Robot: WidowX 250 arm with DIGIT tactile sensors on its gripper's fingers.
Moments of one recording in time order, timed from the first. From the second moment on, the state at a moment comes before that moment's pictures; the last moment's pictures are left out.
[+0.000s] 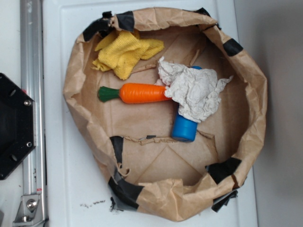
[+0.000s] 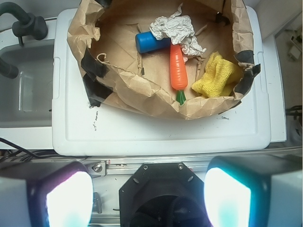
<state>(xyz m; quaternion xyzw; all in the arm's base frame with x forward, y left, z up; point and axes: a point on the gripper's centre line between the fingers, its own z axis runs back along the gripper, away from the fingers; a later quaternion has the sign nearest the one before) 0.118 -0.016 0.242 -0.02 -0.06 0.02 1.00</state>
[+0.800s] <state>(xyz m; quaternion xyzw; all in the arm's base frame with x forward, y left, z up) 0.213 -0.005 0.178 0.06 -0.03 -0.06 1.00</state>
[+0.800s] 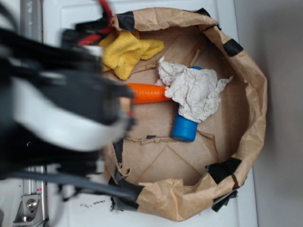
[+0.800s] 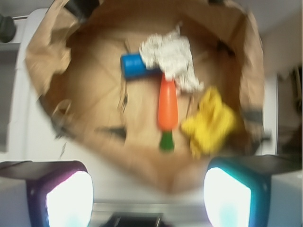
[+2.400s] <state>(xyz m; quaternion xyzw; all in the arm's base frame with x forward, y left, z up) 0.227 0.103 0.012 0.11 0.11 -0.28 0.95</state>
